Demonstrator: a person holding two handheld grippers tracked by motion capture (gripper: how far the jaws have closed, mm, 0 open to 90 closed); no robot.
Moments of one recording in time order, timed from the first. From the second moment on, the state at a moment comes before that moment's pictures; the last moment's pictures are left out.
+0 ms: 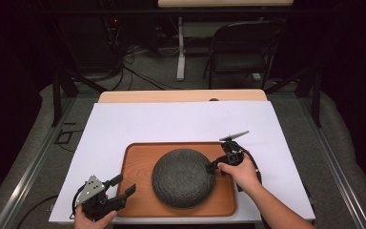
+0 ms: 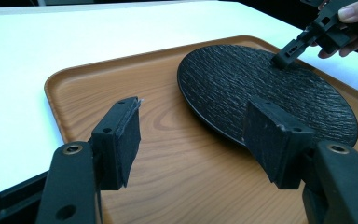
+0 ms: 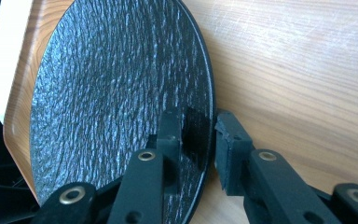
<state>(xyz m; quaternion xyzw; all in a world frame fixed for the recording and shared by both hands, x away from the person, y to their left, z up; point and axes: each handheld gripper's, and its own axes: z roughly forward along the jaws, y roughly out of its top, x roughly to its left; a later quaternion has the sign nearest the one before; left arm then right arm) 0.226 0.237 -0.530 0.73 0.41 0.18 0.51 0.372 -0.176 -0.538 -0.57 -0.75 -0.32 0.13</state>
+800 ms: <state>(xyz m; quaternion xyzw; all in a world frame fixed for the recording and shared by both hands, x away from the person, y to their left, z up) 0.226 0.237 -0.530 0.74 0.41 0.18 0.51 0.300 -0.216 -0.525 -0.50 -0.75 -0.43 0.00</state>
